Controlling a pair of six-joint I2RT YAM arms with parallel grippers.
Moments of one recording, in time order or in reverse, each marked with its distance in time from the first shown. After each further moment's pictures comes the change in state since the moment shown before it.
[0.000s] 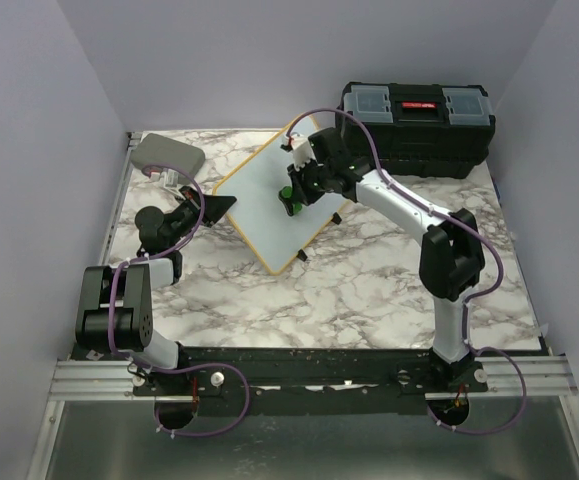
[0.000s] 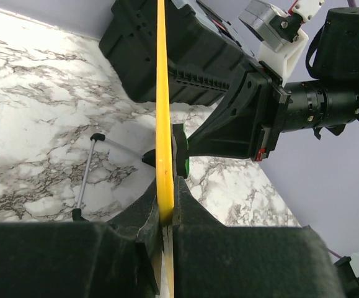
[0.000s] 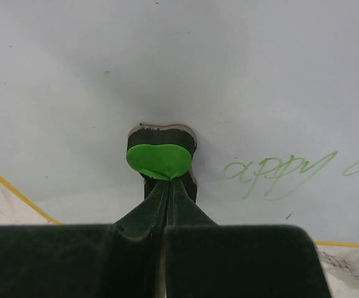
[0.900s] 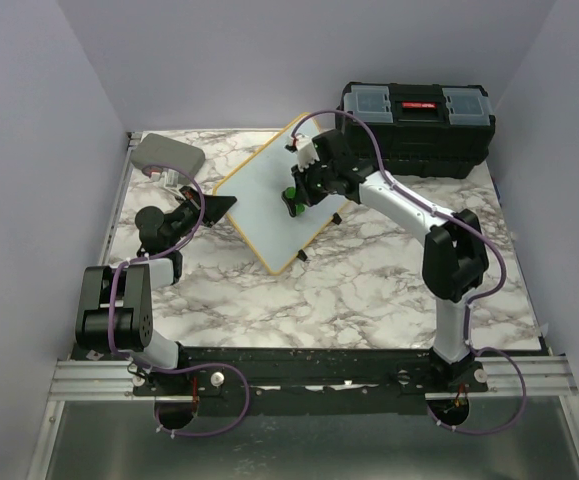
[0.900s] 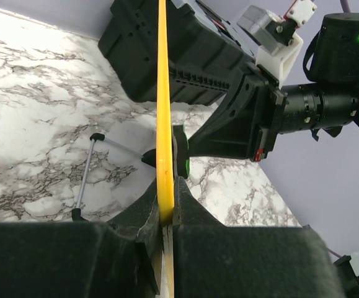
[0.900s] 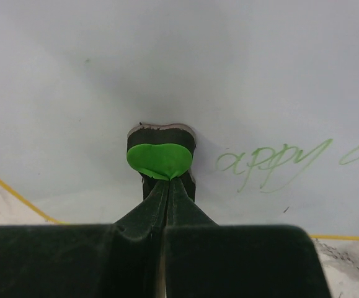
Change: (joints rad) left arm 0.000 0.000 0.000 -0.001 0.001 0.001; right arm -0.013 -0.027 -0.045 0.035 0.021 0.026
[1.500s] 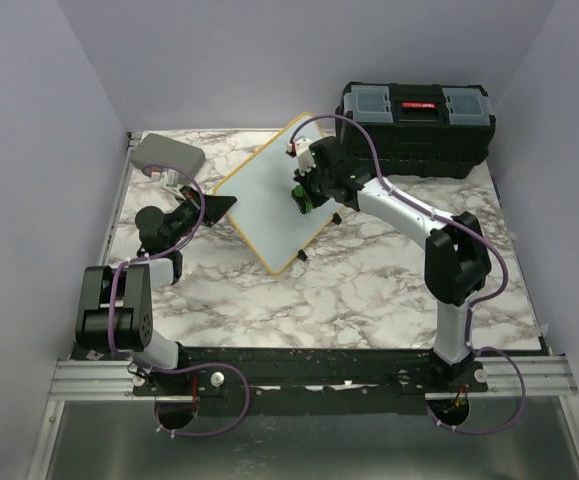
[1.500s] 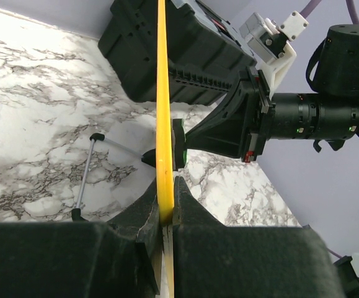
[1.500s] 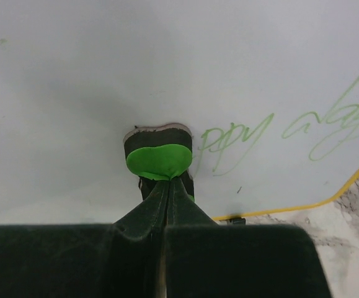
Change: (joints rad) left arm -0.001 0.000 0.000 0.000 0.000 0.000; right arm 0.021 -0.027 -0.073 0.042 0.237 -0.051
